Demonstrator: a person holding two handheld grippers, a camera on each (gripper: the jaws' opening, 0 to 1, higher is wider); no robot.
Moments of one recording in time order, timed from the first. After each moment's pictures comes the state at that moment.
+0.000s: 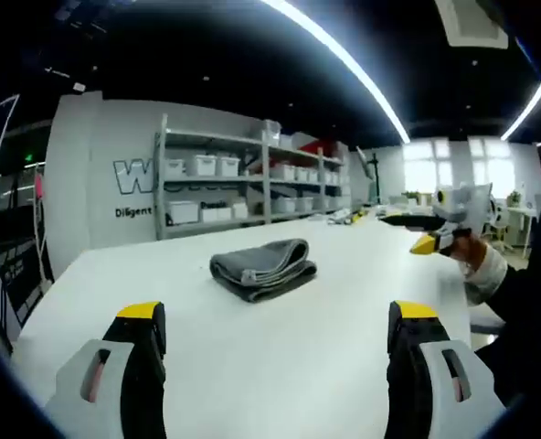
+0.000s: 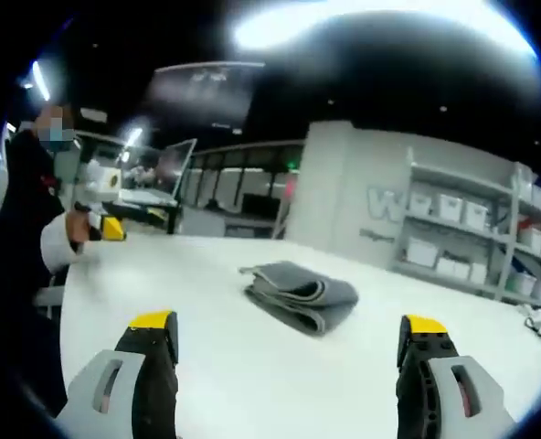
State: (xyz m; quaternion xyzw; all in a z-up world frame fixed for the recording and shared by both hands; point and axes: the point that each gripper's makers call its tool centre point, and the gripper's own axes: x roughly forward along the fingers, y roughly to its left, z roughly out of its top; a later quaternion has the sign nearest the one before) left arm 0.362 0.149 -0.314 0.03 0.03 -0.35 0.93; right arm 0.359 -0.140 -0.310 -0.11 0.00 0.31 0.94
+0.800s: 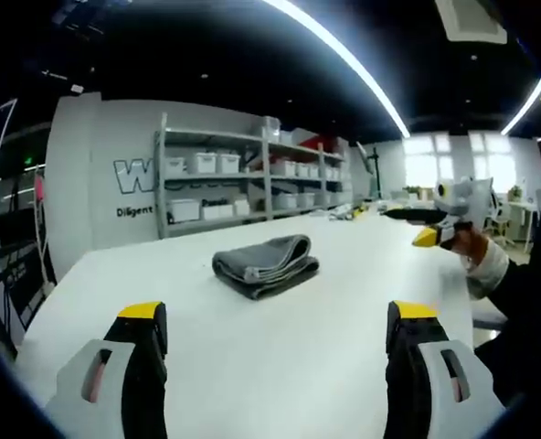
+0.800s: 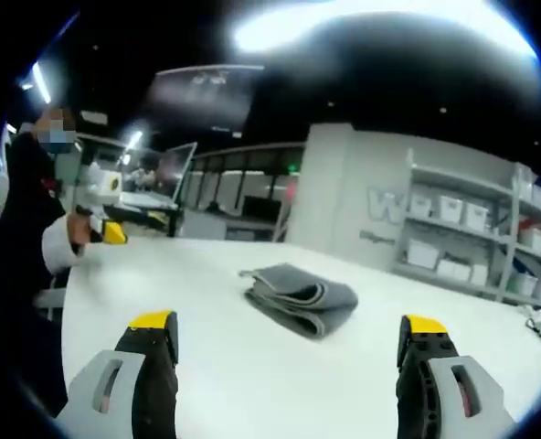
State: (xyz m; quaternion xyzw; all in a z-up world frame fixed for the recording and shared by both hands) left arm 0.363 0.152 -0.315 0.04 0.04 -0.35 0.94; right arm 0.358 -0.140 -0.306 -0.11 -0.01 0.32 0.94
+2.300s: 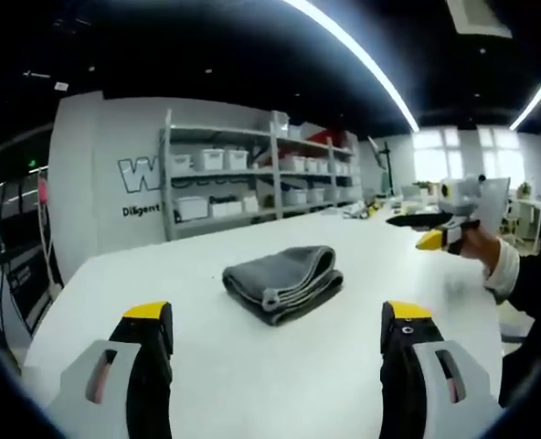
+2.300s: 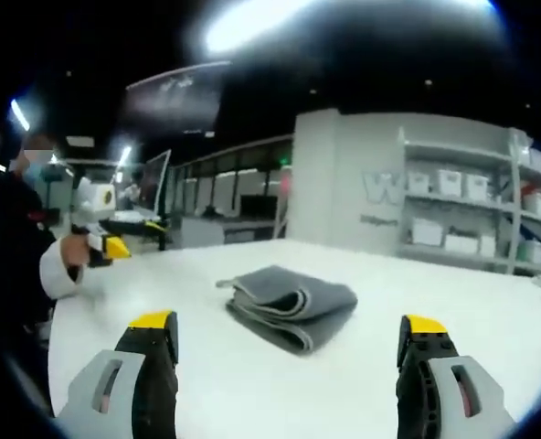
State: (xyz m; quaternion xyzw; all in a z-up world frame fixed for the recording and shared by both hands) left arm 0.426 0.129 -0.296 0.05 0.05 -0.33 0.94; right arm 0.424 -0.142 -0.302 -0.05 0.03 0.32 0.94
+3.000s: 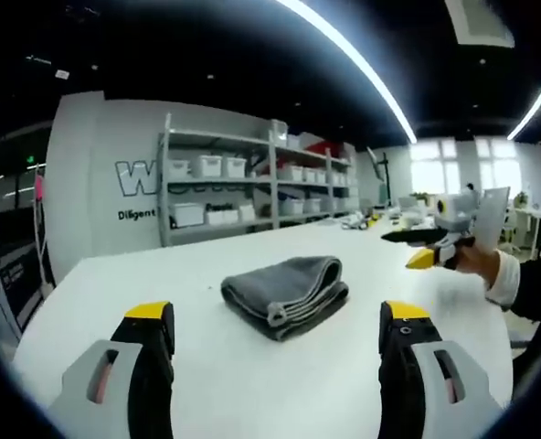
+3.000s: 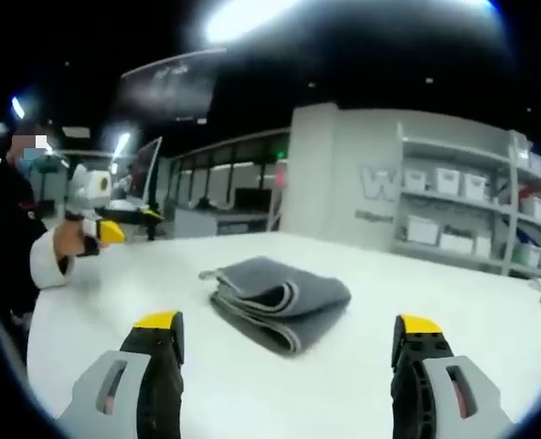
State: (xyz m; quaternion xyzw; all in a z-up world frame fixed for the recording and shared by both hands) left arm 0.454 0.121 -0.296 0.03 0.03 -0.34 0.94; right arm 0.452 -0.140 -0.314 -0.07 0.04 0.31 0.95
